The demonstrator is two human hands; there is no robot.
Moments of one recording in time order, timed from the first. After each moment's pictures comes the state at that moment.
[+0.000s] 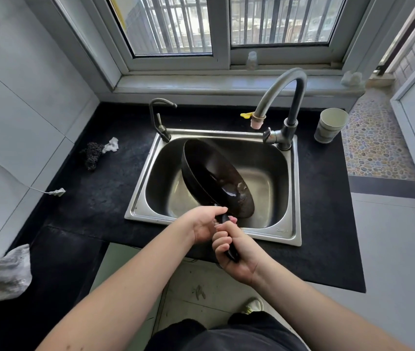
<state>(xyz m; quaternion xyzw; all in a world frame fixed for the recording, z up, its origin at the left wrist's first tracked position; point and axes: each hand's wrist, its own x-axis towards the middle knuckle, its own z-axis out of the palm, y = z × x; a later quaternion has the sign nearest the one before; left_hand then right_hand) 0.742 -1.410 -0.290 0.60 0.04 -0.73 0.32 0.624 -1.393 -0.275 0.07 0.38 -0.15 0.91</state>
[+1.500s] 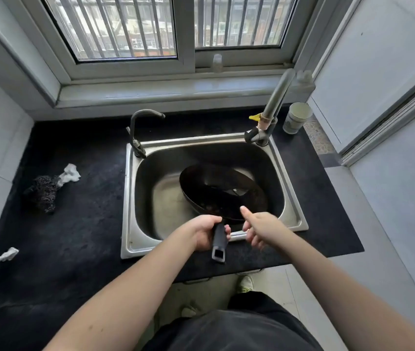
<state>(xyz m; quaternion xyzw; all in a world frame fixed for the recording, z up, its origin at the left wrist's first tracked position) 0.829 -1.429 -0.355 0.56 -0.01 -0.80 0.19 0.668 -1.427 -0.309 -0.45 0.68 -0.06 0.58</state>
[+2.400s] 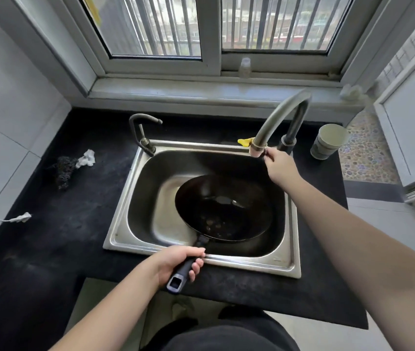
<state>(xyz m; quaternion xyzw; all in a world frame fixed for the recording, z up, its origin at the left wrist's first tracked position) 0.805 -1.402 -0.339 0.58 0.05 -0.78 0.24 0.615 -1.677 -0.341 -0.72 0.57 -0.16 0.36</state>
